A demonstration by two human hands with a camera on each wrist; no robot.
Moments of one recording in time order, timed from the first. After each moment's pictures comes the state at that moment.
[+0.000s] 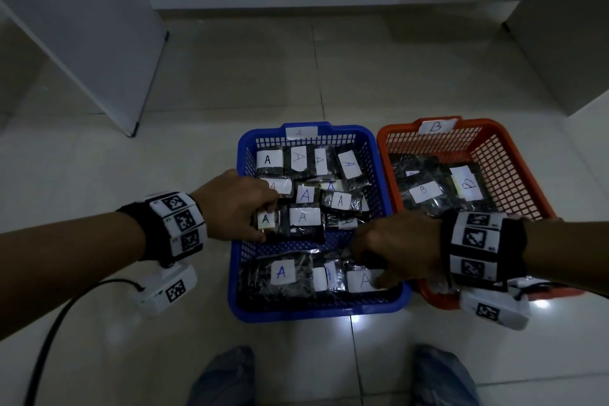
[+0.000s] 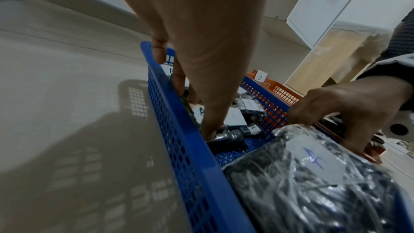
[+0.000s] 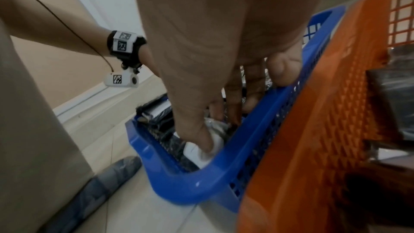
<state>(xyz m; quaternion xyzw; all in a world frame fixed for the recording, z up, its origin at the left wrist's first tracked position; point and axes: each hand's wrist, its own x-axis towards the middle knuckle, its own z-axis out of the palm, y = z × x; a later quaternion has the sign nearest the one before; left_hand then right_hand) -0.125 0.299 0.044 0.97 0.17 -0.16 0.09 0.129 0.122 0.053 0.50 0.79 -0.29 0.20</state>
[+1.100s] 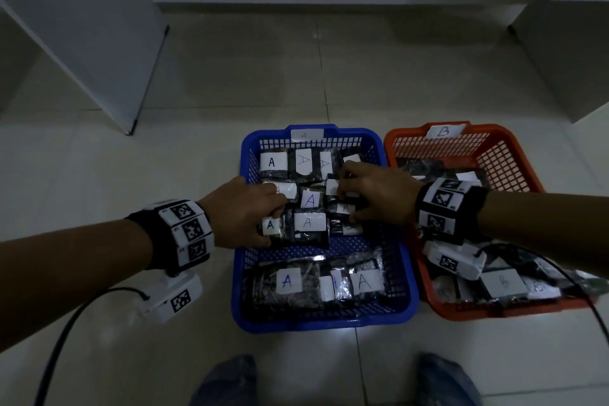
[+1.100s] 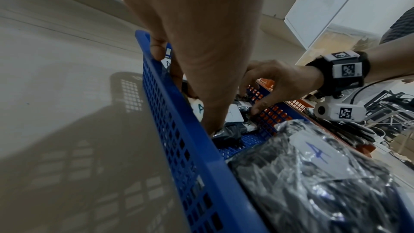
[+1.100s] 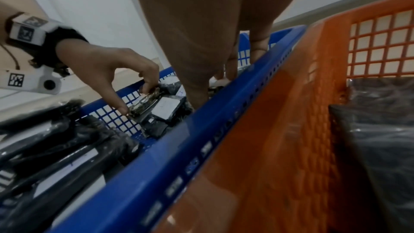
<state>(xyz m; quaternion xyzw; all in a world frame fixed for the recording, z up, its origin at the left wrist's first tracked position) -0.121 0.300 0.035 0.97 0.17 -0.17 0.10 0.152 0.197 0.031 0.59 0.79 -0.16 0.08</state>
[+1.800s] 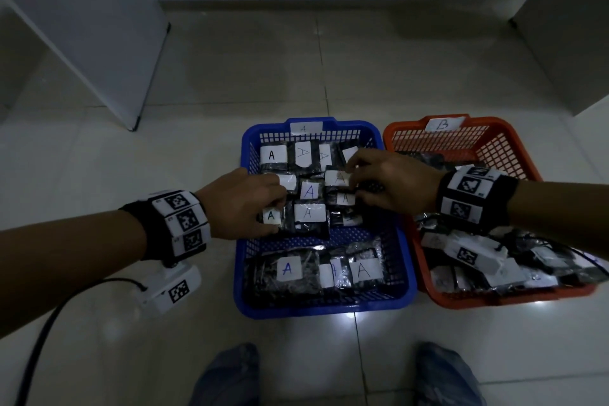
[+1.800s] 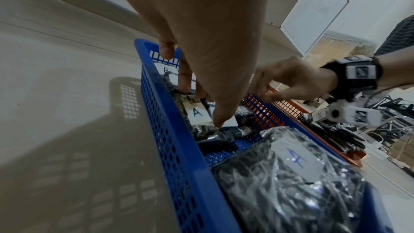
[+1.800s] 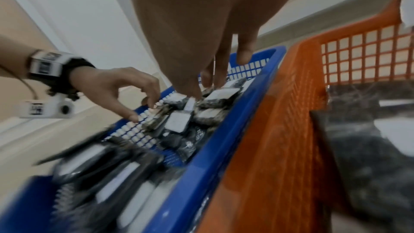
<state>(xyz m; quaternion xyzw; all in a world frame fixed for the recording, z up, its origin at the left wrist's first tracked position) -0.126 0.300 0.041 0.97 0.16 -0.13 0.12 0.169 0.184 0.047 0.55 0.81 -0.17 -0.03</state>
